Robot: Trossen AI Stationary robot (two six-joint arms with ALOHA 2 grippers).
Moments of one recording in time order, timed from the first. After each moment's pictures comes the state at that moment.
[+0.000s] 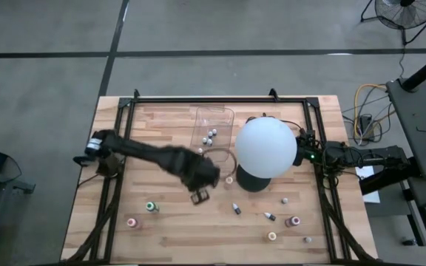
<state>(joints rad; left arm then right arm) -0.23 1.83 1.81 -1.32 -0.06 -0.67 0.08 0.05 0.05 -0.06 0.49 0.81</state>
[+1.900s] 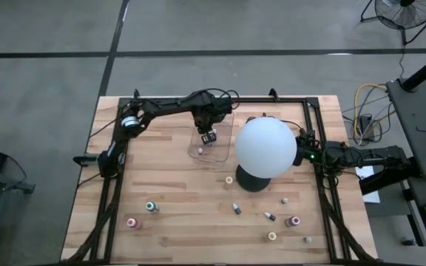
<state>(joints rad) 0.37 2.16 1.96 -1.31 -0.15 0.02 0.08 0.05 0.05 -0.06 0.49 0.81</state>
